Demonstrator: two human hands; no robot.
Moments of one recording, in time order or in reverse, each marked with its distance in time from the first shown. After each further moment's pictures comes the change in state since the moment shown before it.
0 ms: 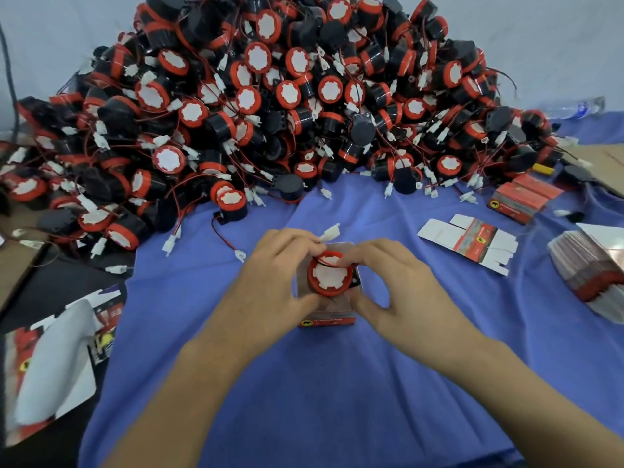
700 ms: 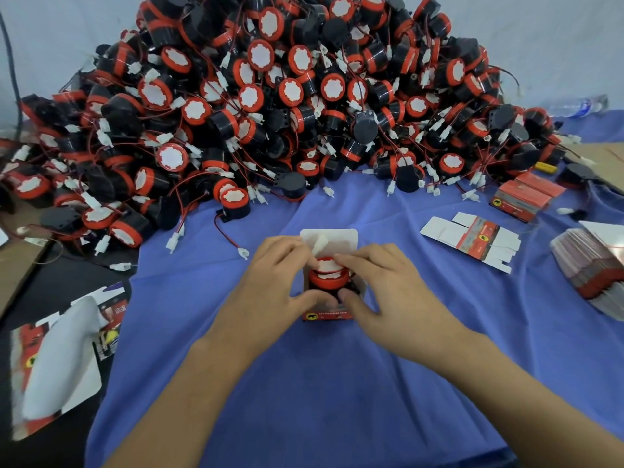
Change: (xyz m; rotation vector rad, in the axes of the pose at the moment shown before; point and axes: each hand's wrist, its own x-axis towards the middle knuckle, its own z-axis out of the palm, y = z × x) left_hand -0.010 -0.021 0.015 -0.057 -0.024 -0.051; right_hand 0.002 0.010 0.023 -0.183 -0.092 0.114
